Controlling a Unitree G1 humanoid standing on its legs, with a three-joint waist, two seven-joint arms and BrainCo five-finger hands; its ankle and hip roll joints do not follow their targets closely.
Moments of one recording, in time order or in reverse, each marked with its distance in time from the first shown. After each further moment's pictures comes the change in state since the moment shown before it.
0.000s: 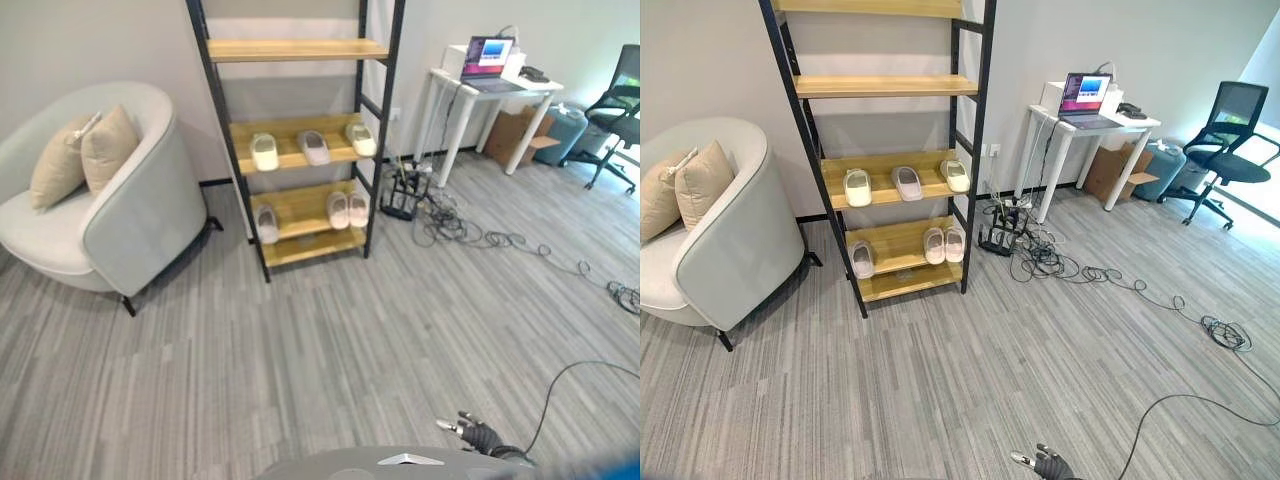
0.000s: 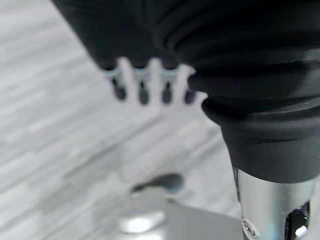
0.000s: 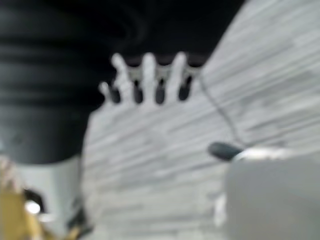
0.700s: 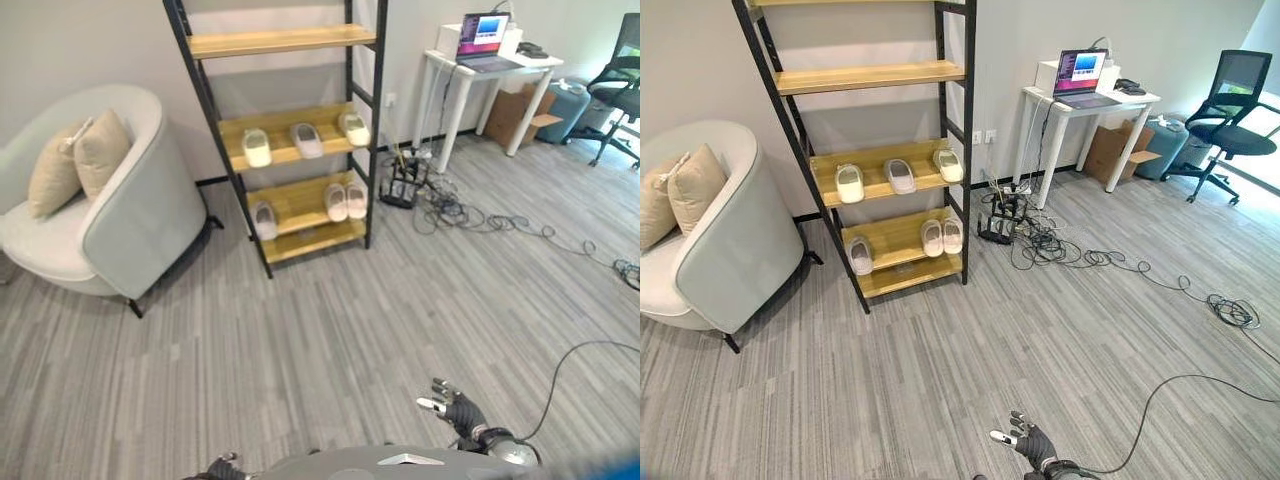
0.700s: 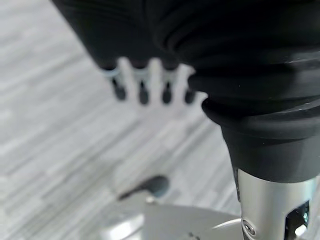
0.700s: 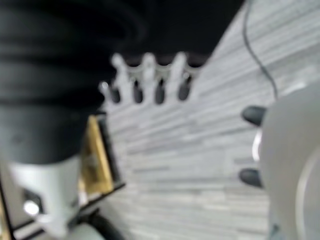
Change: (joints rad) left arm -0.003 -0.037 -0.050 -0.064 0.023 -0.021 0.060; right arm 0.114 -0.047 0.042 -0.297 0.038 0.007 0.042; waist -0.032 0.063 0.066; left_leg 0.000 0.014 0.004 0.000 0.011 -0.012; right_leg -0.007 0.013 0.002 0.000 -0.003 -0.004
